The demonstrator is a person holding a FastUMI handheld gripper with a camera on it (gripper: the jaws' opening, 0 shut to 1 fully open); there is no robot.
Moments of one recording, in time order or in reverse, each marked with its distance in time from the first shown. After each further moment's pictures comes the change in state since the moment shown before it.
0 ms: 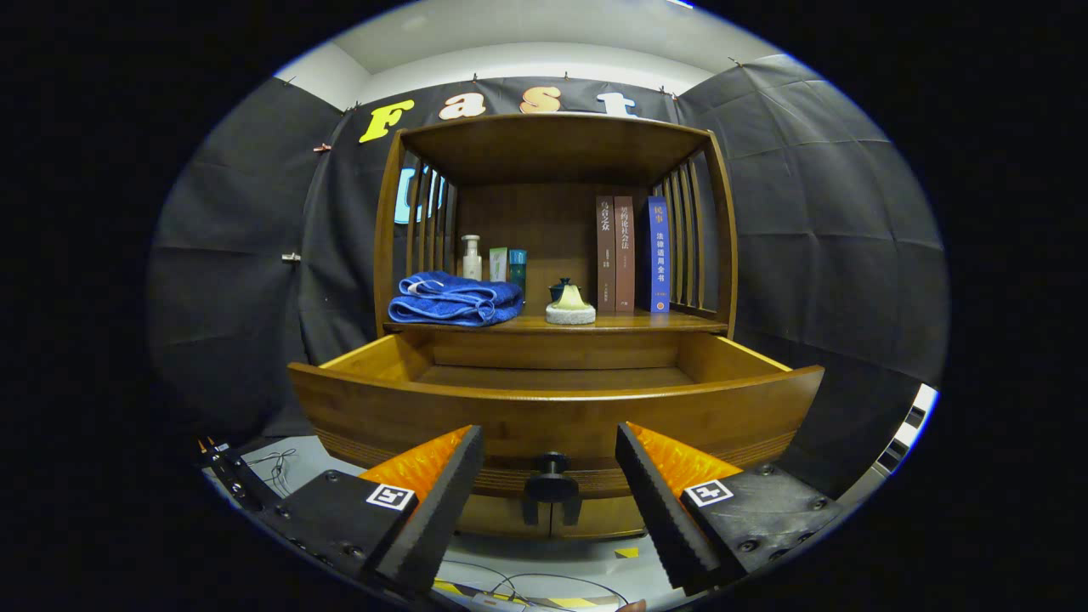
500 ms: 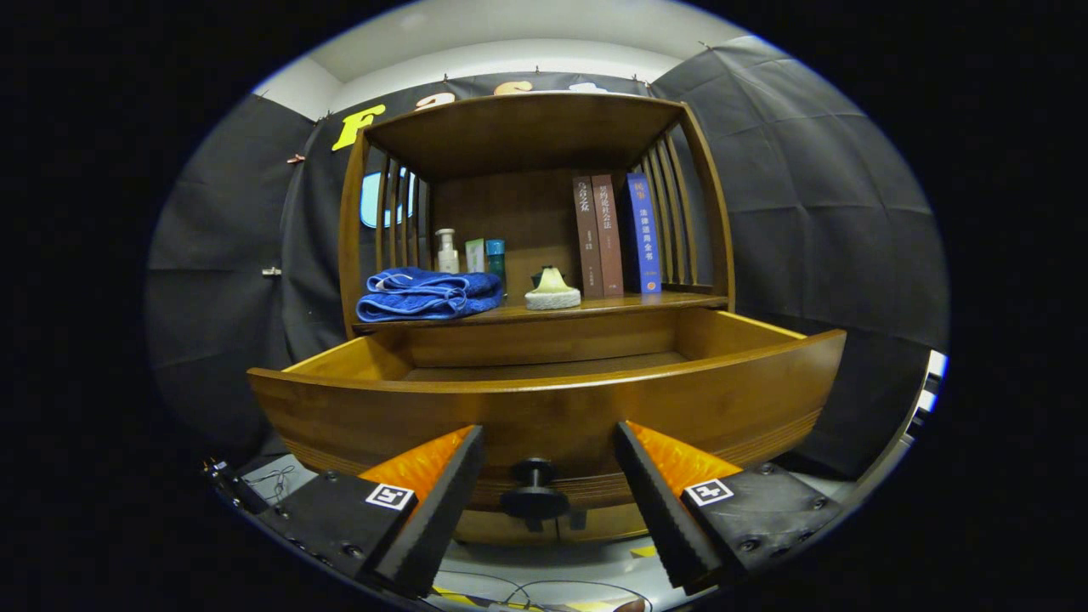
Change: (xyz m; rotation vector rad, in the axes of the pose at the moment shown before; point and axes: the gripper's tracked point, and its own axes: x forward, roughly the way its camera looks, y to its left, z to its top) arm 0.032 -0.013 -0.012 0.072 -0.021 -0.028
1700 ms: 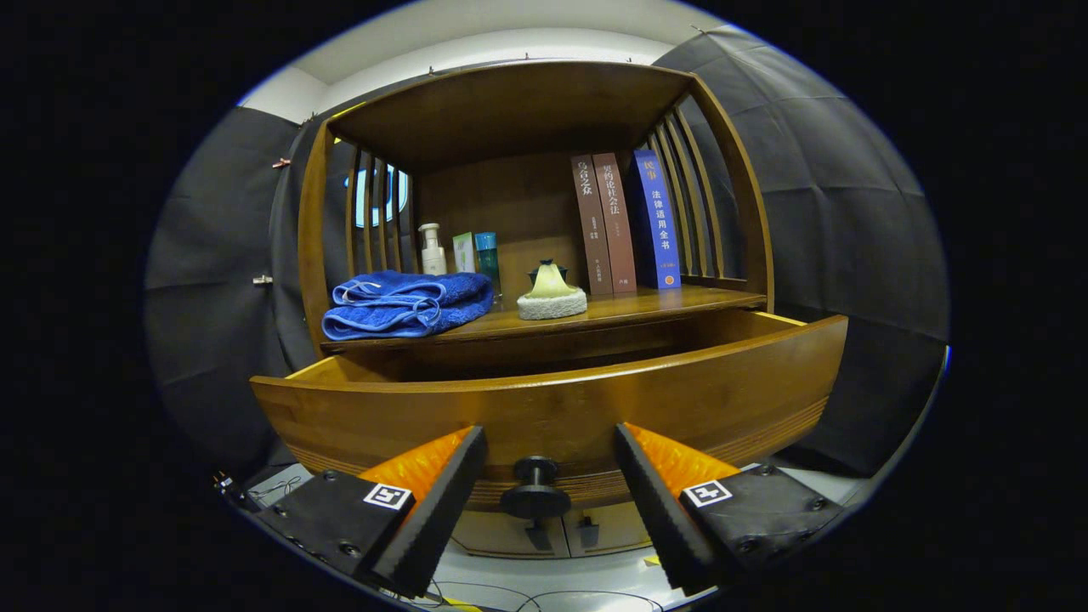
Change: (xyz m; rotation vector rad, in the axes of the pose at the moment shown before) arm 0.085 -0.003 0.010 0.046 0.063 0.020
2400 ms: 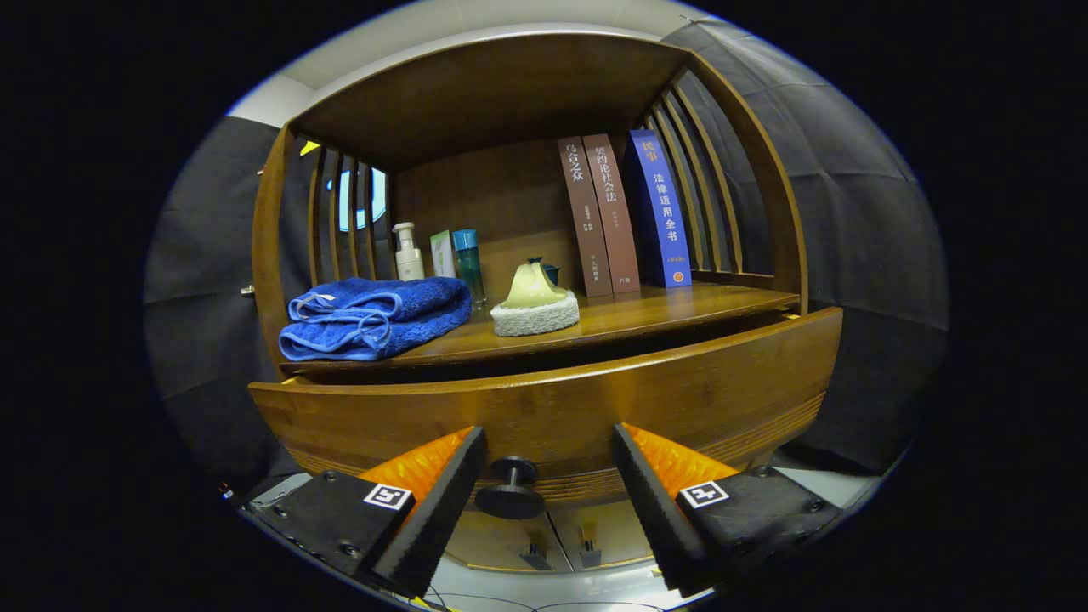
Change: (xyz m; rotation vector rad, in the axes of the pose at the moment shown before) arm 0.067 -0.016 0.006 0.028 0.014 -0.002
